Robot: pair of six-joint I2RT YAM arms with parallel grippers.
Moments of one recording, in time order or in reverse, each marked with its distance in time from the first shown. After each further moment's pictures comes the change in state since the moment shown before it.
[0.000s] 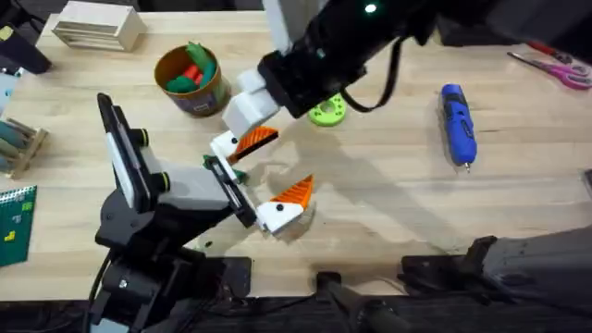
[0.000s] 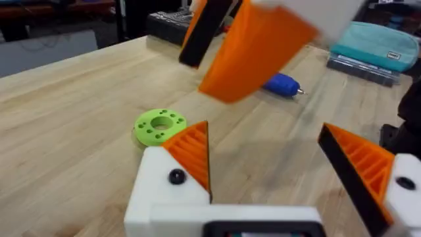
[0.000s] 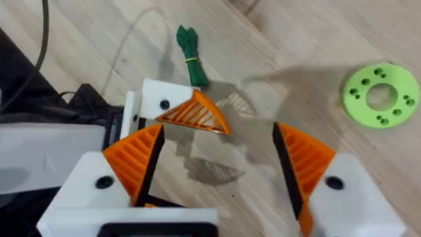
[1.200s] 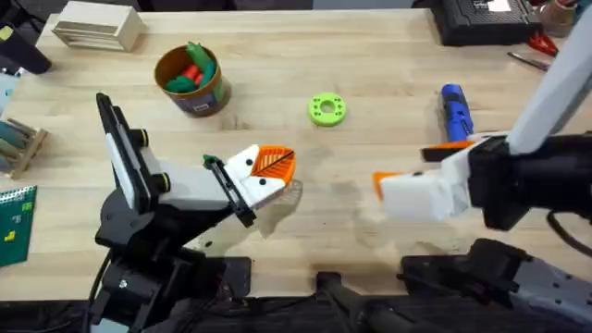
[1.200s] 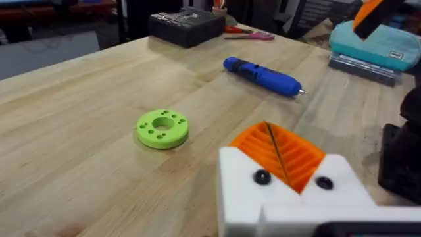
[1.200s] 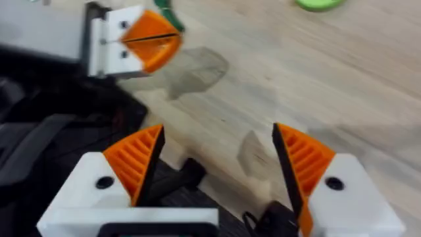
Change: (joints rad) left arm 0.000 0.000 0.000 0.002 -0.005 0.007; right arm -0.029 -0.815 -0.537 -0.121 0.134 0.268
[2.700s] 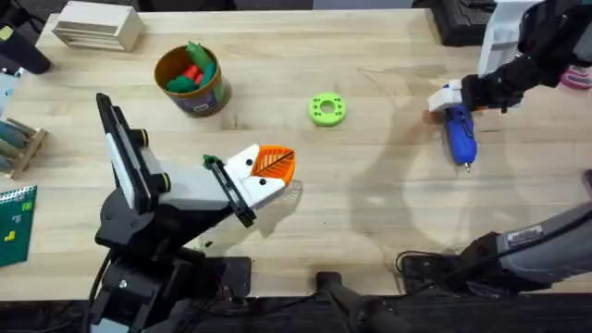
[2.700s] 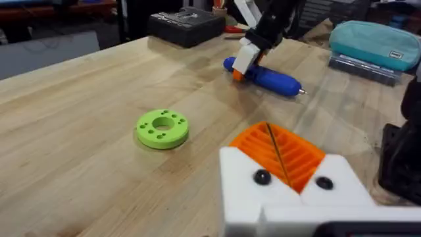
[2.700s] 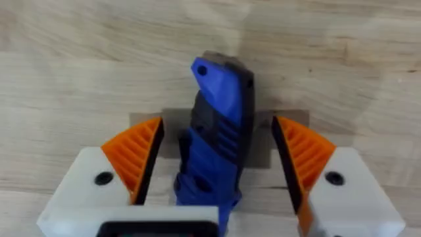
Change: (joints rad) left arm 0.000 0.000 0.000 0.000 0.000 0.000; right arm -1.123 0.964 -0.008 0.568 -0.066 -0.808
